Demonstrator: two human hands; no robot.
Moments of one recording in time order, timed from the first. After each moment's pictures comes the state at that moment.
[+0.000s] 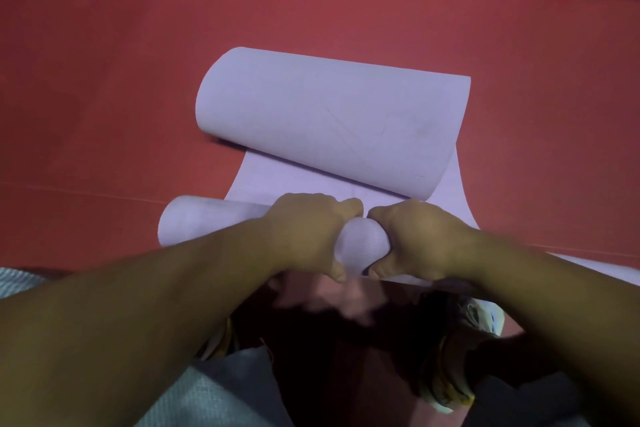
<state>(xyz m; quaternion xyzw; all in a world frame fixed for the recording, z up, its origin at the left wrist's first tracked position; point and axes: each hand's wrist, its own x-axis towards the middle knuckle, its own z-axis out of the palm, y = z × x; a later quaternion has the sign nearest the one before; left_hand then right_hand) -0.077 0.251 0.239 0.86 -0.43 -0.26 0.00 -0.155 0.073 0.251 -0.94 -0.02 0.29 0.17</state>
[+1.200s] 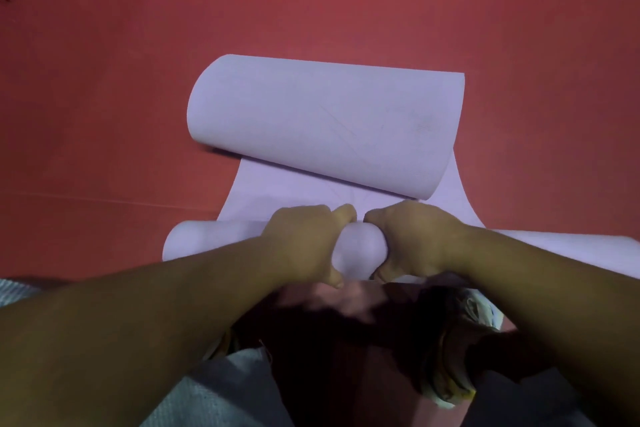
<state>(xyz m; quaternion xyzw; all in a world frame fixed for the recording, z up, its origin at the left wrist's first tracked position) -0.090 0.252 0.215 0.88 -0.41 -0.25 -0.01 -0.154 0.070 0.233 -0.94 -0.01 0.32 0.13</state>
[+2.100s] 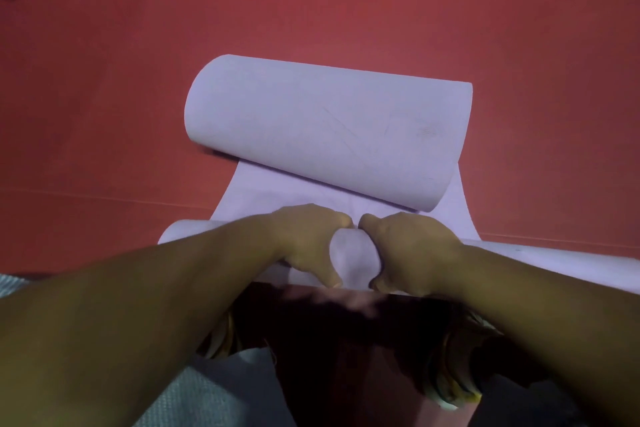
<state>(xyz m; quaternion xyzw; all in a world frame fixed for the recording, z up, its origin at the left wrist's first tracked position) -0.065 0.247 0.223 0.81 -0.40 -0.43 0.02 -0.162 0.084 0.226 -0.95 -0.05 0.30 0.09</state>
